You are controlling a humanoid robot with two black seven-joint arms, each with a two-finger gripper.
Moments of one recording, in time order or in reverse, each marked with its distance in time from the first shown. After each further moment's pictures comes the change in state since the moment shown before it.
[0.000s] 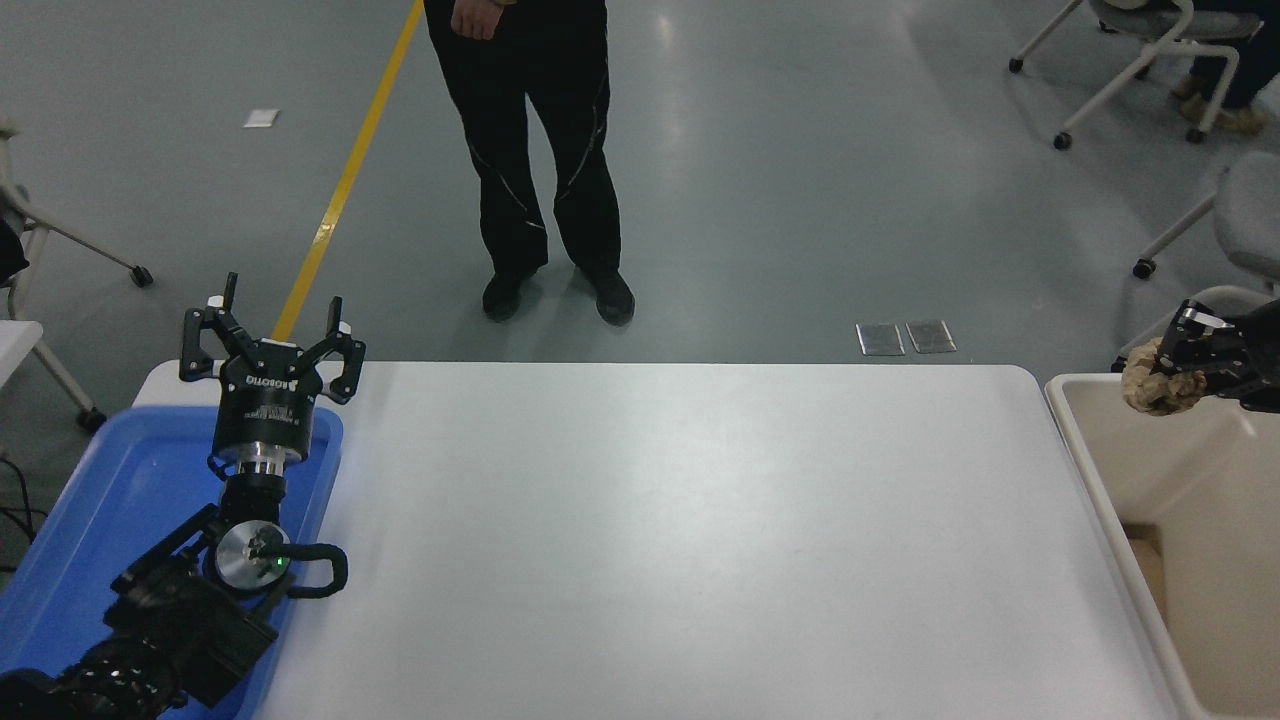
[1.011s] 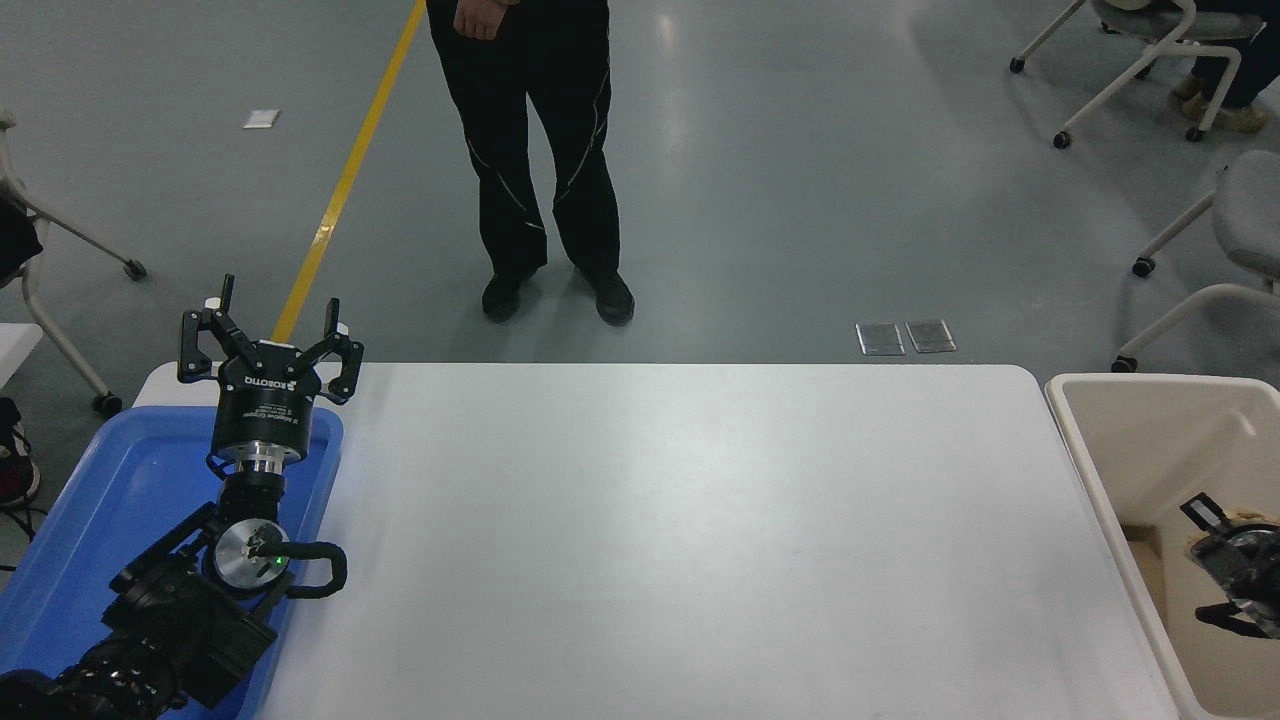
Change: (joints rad) left arm 0.000 0.000 0.000 0.001 -0.002 0.002 -0.001; right arm -0.521 0.350 0.098 -0.408 0.138 -0.540 -0.014
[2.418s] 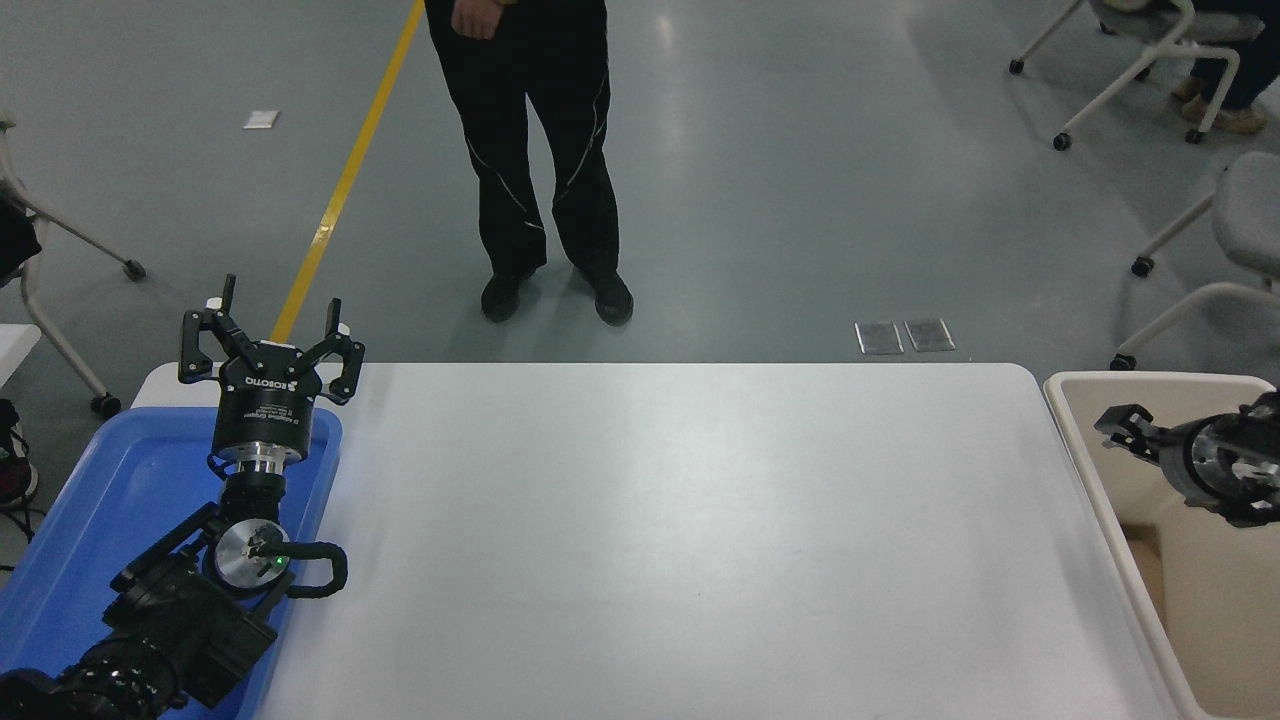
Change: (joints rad) left arm 0.000 -0.001 0.000 -0.001 0.001 -0.002 0.001; right arm 0.688 -0.298 -0.434 0.808 0.020 0.279 0.011
